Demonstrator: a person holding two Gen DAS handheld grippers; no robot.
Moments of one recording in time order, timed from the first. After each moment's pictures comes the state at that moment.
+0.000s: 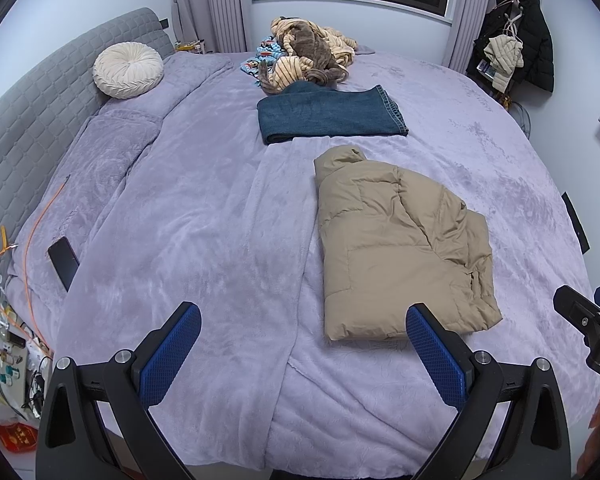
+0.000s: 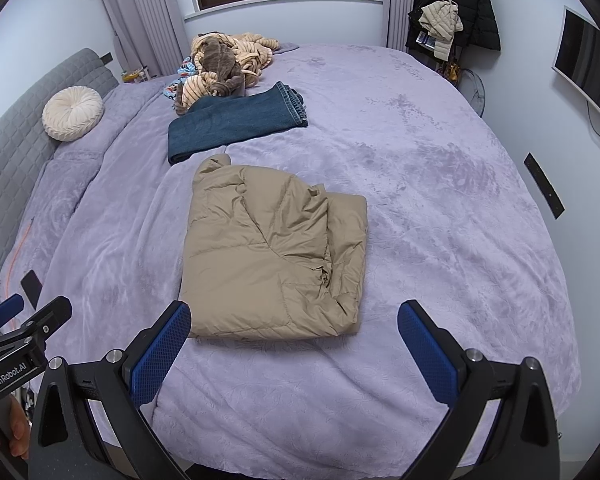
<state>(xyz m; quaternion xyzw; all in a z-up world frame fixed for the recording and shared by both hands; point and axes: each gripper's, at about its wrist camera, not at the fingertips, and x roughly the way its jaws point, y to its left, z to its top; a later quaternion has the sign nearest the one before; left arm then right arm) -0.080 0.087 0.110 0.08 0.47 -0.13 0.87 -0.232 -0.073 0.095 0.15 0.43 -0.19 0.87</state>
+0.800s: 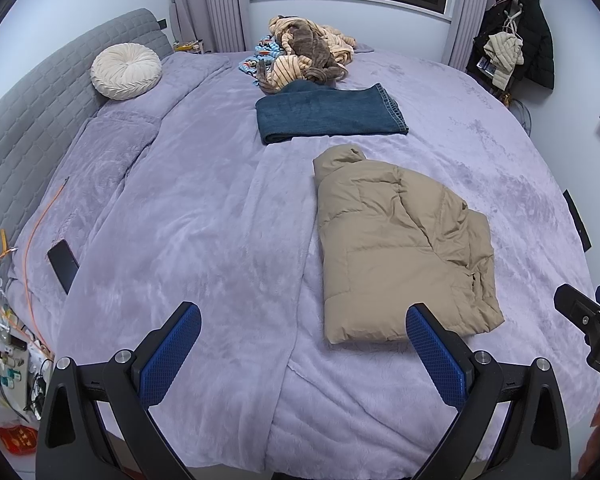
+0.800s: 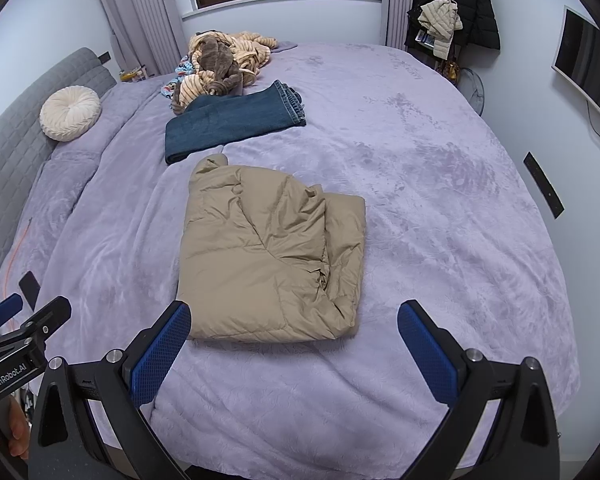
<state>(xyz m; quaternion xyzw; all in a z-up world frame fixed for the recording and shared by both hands) -0.080 0.087 0.111 0.08 0.47 -0.13 0.87 -0.230 -0.074 0.096 0.15 0.43 -0.19 0.87</state>
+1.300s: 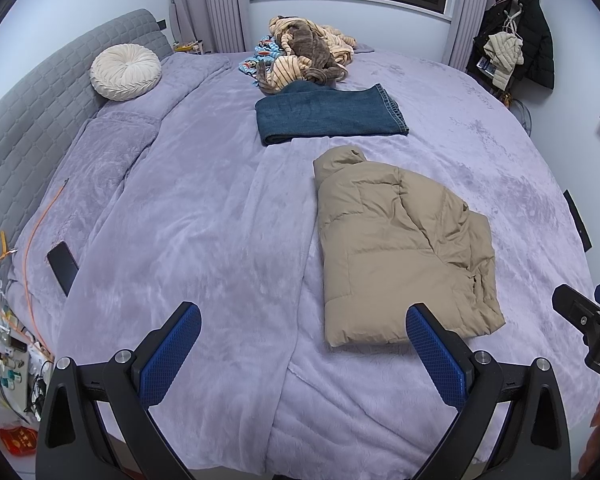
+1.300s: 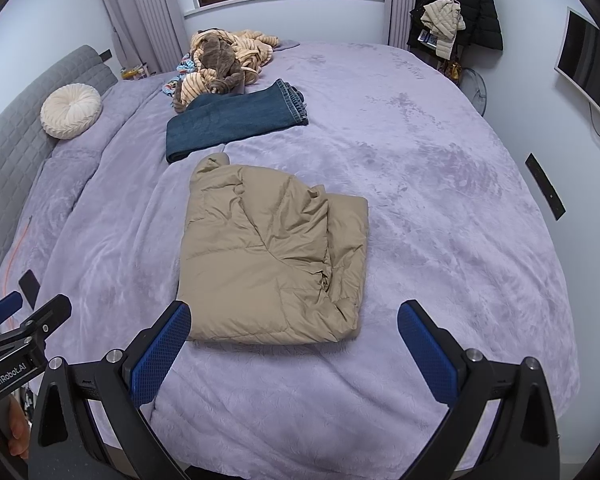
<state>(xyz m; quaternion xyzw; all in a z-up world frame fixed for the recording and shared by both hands) -0.079 0.087 0.111 0.08 0.47 -0.13 0.87 -0.229 -0.072 0.096 0.15 0.43 -0.19 0.87</state>
